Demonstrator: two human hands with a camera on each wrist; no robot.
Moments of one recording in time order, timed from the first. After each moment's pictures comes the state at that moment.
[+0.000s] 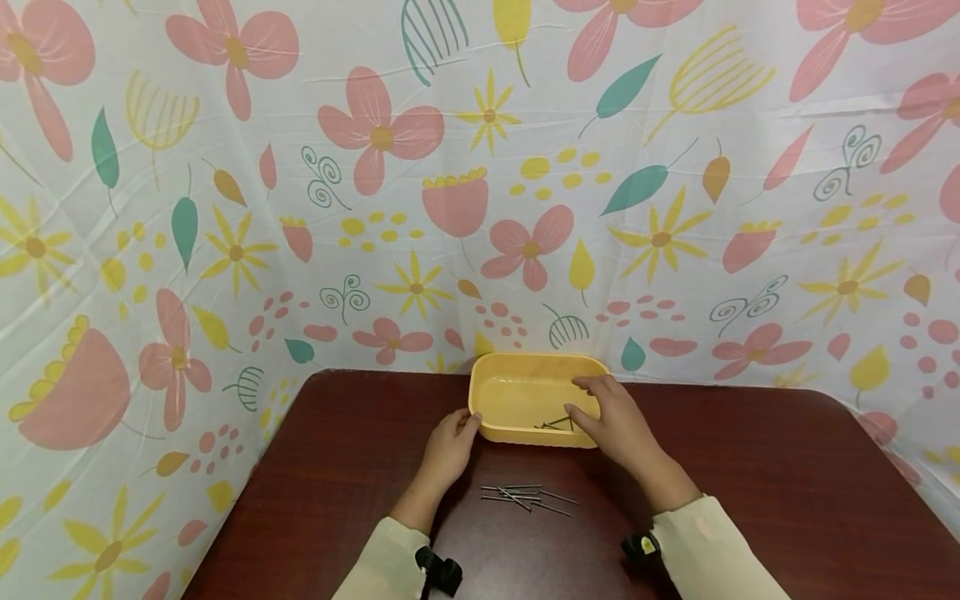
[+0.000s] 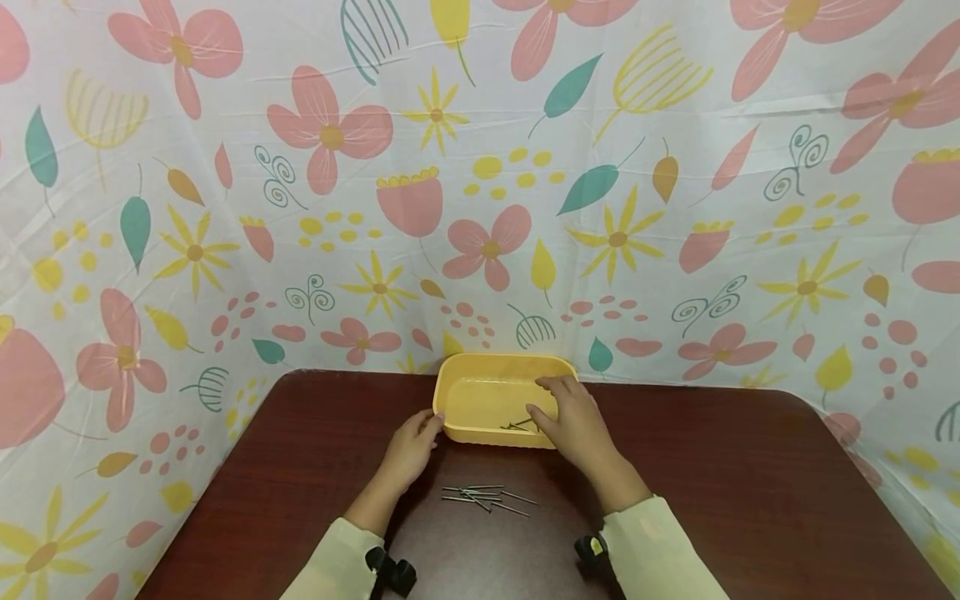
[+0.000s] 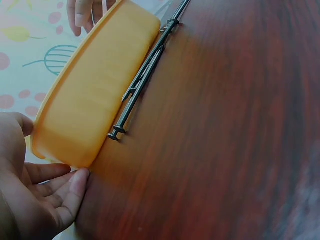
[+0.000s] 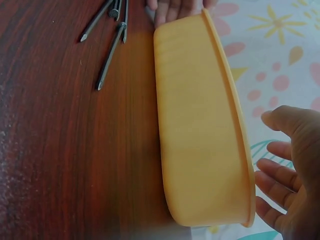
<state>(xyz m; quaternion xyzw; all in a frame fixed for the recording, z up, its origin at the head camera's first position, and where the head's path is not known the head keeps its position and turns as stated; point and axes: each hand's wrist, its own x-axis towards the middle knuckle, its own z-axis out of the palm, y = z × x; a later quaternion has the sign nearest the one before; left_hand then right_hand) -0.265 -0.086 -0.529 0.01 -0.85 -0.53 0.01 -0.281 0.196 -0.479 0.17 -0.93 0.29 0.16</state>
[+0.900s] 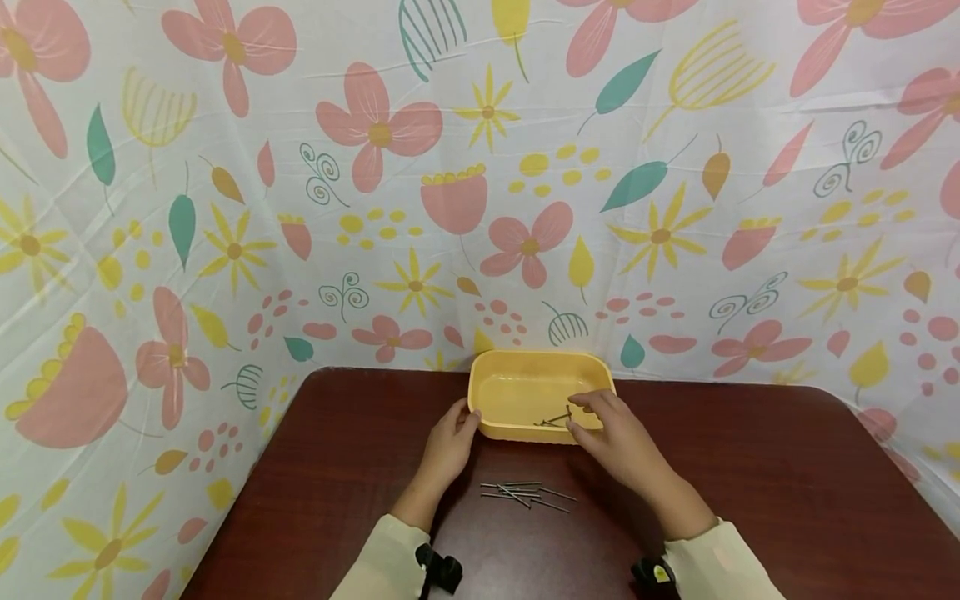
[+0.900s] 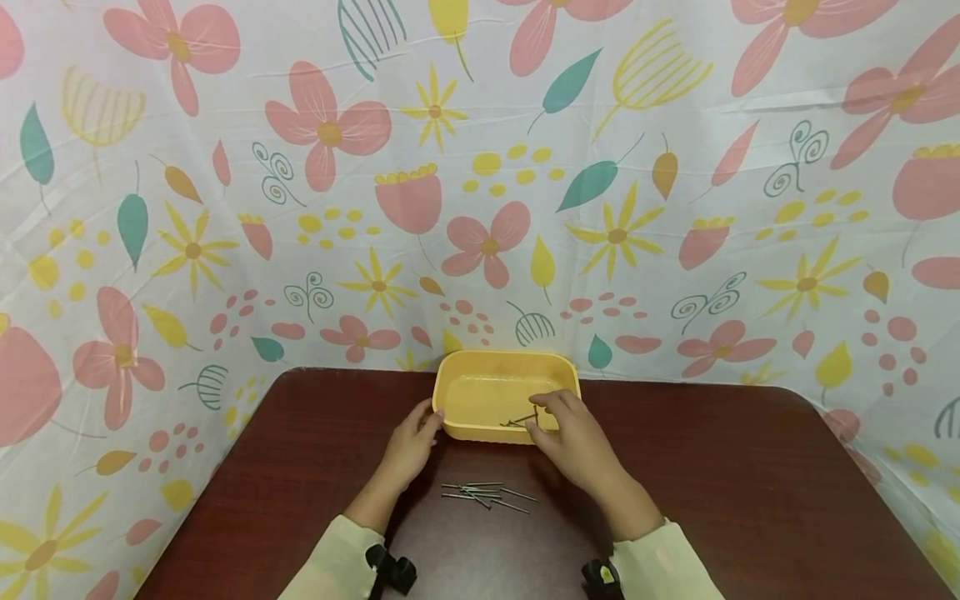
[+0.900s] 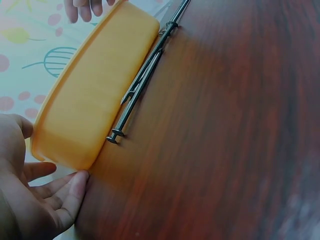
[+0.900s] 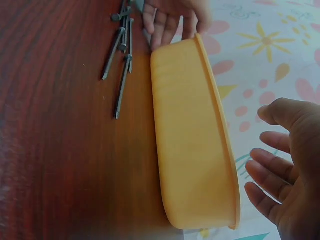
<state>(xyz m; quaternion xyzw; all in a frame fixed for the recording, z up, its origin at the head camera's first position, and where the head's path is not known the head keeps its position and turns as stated) -0.266 -0.085 -0.528 0.01 -0.85 -0.53 0.02 -0.250 0.197 -0.477 0.21 -0.92 0.29 0.16</state>
